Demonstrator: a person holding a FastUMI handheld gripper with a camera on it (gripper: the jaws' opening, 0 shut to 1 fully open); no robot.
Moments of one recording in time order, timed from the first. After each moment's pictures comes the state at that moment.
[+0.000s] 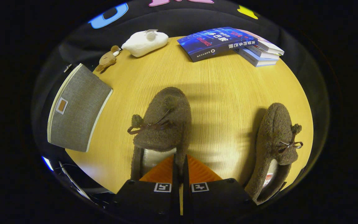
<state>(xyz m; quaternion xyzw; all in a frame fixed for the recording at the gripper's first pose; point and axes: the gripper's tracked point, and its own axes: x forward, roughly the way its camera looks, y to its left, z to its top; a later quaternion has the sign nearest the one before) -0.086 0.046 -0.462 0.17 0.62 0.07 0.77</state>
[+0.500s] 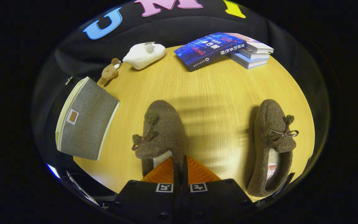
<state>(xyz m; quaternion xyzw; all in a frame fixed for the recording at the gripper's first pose) -0.087 0.051 -0.431 0.20 0.58 0.03 0.79</state>
